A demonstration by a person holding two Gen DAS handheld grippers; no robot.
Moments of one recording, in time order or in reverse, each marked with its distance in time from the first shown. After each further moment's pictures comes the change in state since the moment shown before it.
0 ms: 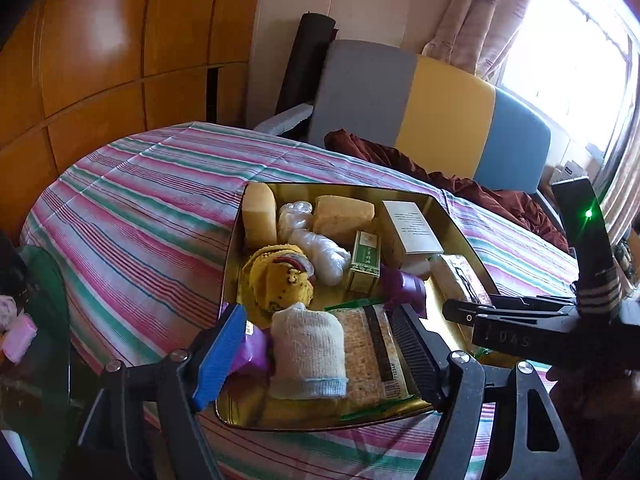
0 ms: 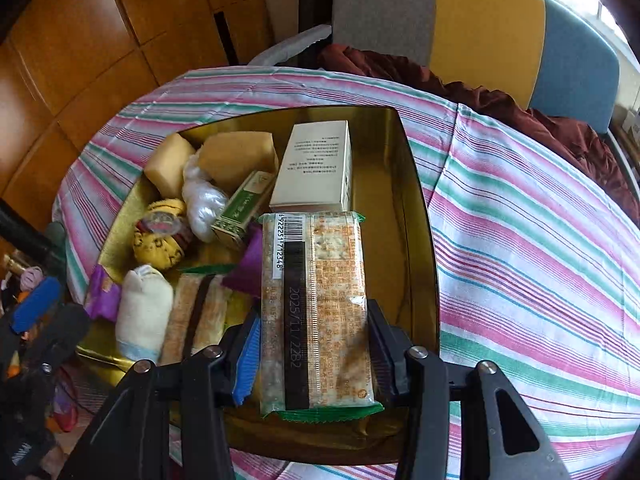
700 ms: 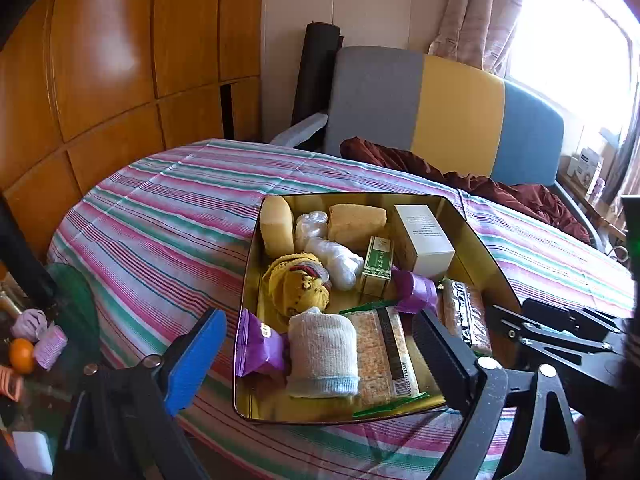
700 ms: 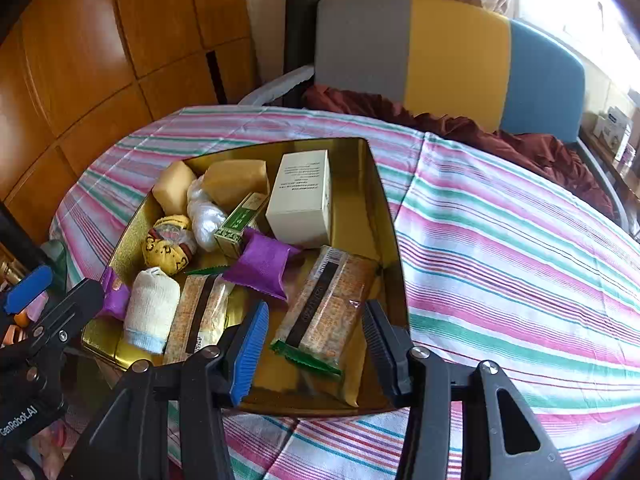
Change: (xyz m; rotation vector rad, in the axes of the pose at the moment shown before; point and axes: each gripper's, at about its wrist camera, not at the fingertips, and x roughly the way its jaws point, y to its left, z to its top) left arm -0.014 -0.014 0.000 0.057 -0.035 0.105; right arm -0.043 0.002 -0.034 0.037 -0.173 -0.053
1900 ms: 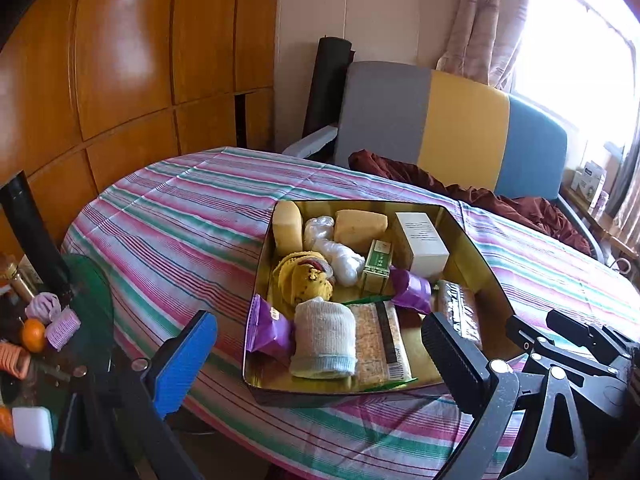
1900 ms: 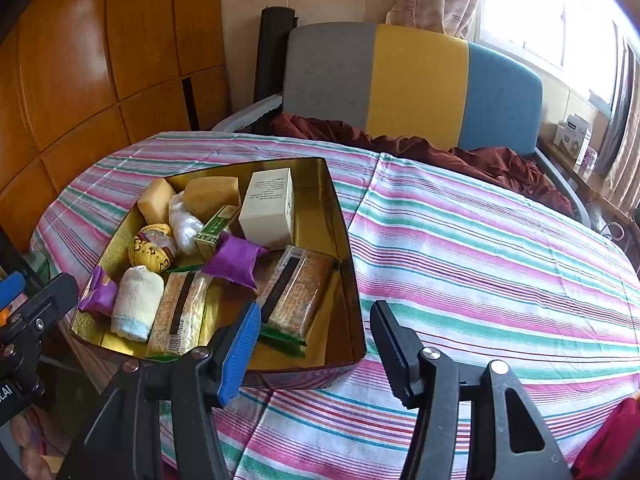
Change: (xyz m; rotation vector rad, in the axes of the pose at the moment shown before) left arm -0.027 -0.001 -0.016 -0.031 -0.054 0.034; right arm -0.034 -0.003 -0.027 0.019 -0.103 -0.119
